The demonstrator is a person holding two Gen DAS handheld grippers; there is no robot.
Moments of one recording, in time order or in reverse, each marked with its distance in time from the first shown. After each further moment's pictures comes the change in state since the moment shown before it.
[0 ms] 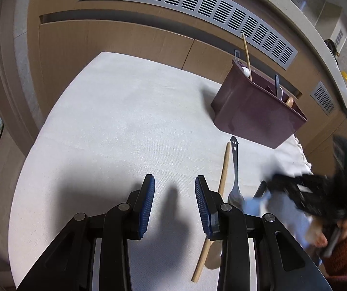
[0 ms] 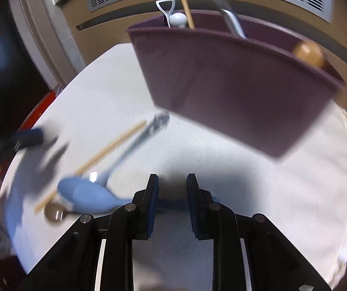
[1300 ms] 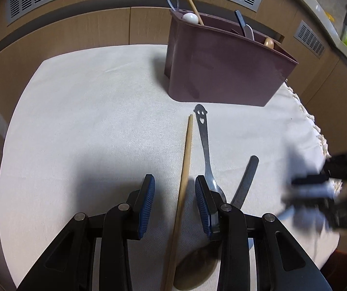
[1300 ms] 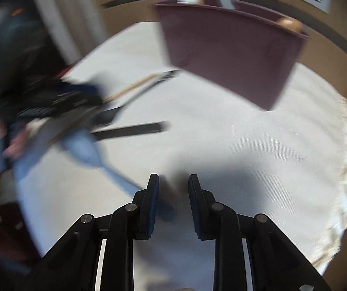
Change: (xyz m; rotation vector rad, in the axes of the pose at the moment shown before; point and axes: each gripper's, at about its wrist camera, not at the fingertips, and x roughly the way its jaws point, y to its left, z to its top) left arm 0.058 -0.066 0.004 0.254 0.166 0.012; right arm -0.035 -0.013 -0.041 -0.152 0.083 0.117
